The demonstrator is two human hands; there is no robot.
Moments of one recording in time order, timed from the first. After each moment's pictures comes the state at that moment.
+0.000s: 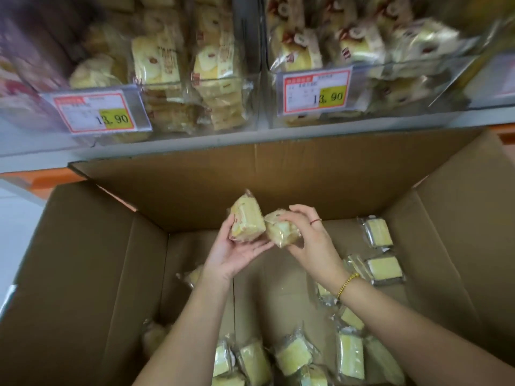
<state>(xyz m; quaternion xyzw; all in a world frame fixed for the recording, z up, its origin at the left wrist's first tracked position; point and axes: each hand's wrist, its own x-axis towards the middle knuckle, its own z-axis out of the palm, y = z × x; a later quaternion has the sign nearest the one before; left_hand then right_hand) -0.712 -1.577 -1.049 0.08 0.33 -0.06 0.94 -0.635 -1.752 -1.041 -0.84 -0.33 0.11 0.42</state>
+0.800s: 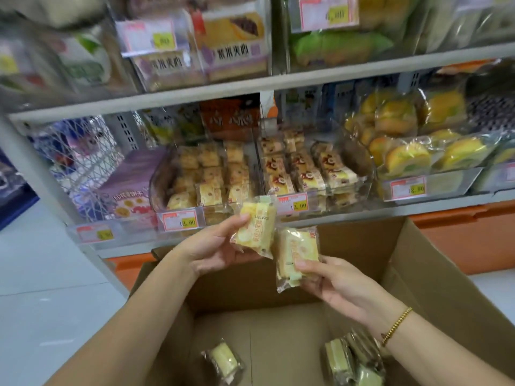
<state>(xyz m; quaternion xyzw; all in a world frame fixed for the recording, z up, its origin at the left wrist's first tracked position) -0.734 -1.569 -0.775 0.51 0.18 -0.08 0.84 -0.669 -1.793 -0.827 -0.50 -0.05 0.44 0.74</state>
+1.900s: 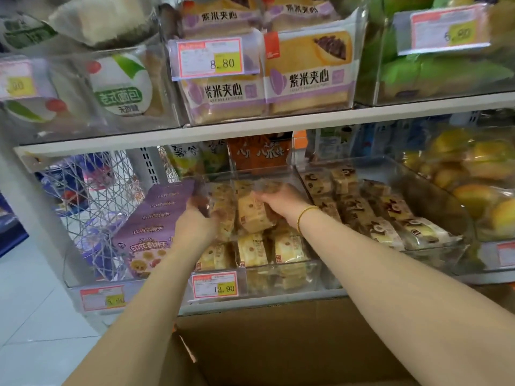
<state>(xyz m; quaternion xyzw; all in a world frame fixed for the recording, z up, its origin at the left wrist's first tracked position) -0.655 -1.407 -0.744 0.83 0.37 0.22 0.35 -0.528 -1.529 -0.738 -0.82 -0.23 0.15 0.51</state>
